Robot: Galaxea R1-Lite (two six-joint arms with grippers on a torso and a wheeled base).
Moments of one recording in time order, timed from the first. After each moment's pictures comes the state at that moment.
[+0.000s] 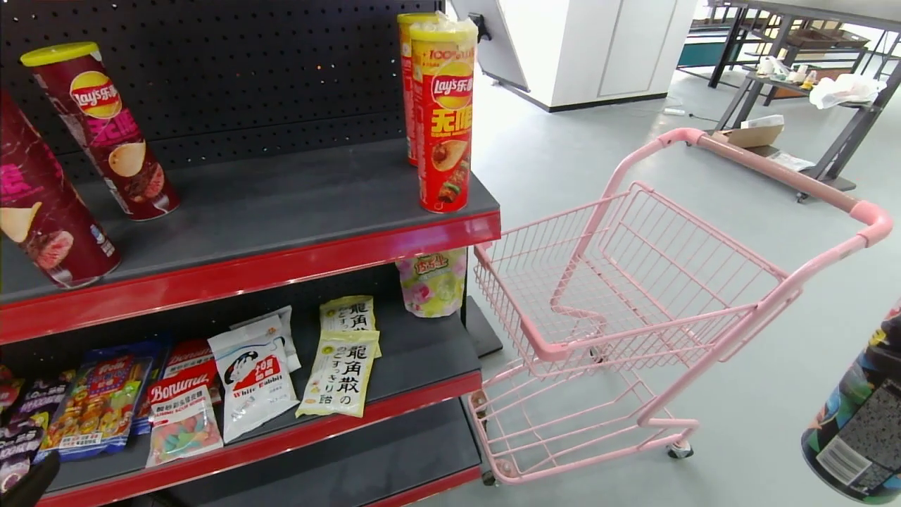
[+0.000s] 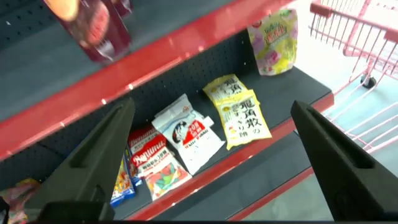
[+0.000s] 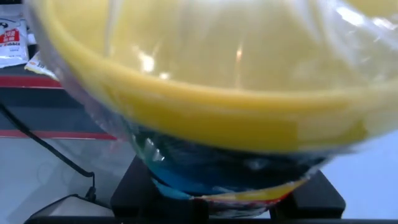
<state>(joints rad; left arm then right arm) -0.34 0.45 -0.34 -0.04 0.24 0.26 0.25 0.79 -0.67 0.16 -0.01 -0.16</state>
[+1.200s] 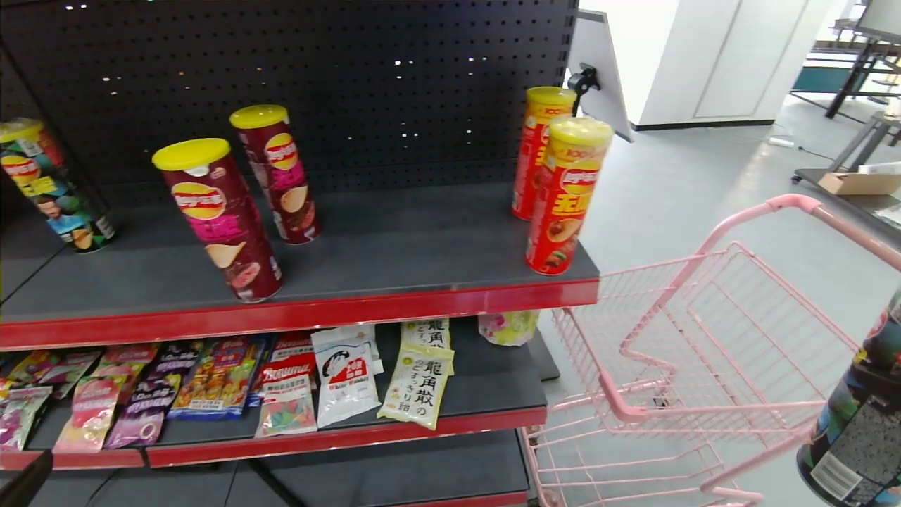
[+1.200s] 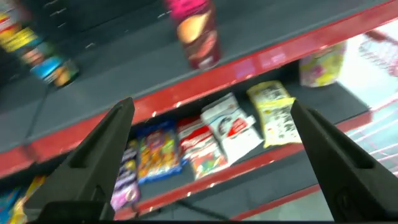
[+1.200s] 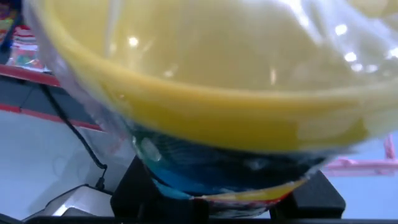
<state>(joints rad) -0.34 0.44 -0.34 -0.04 0.24 0.26 0.25 0.81 -0.62 0.16 -0.02 -0.16</state>
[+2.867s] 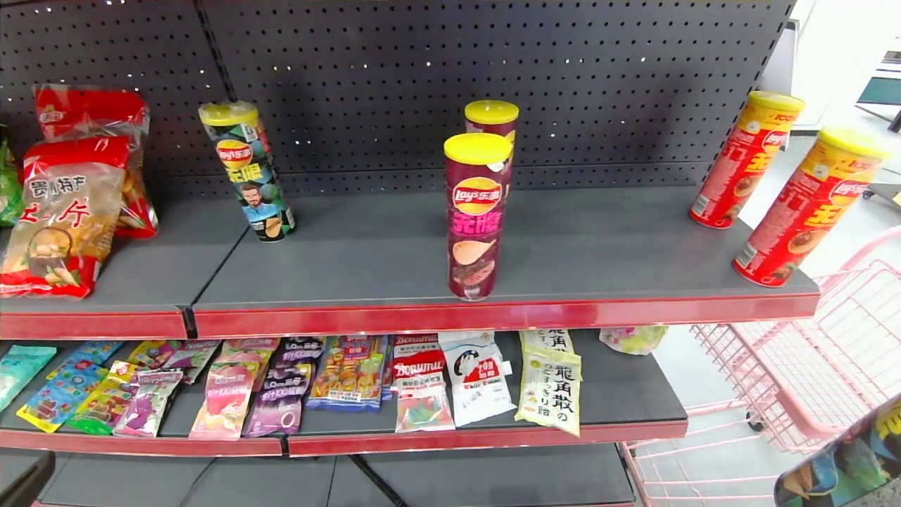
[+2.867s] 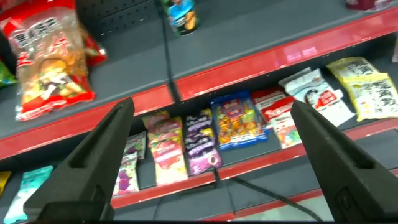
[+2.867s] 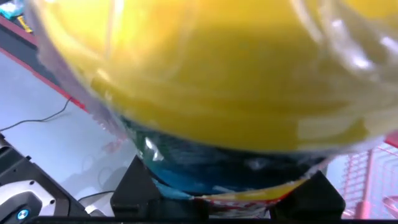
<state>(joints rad) -0.34 0.44 -0.34 -0.04 0.24 0.26 0.33 0.61 -0.50 0.08 0.22 -0.18</state>
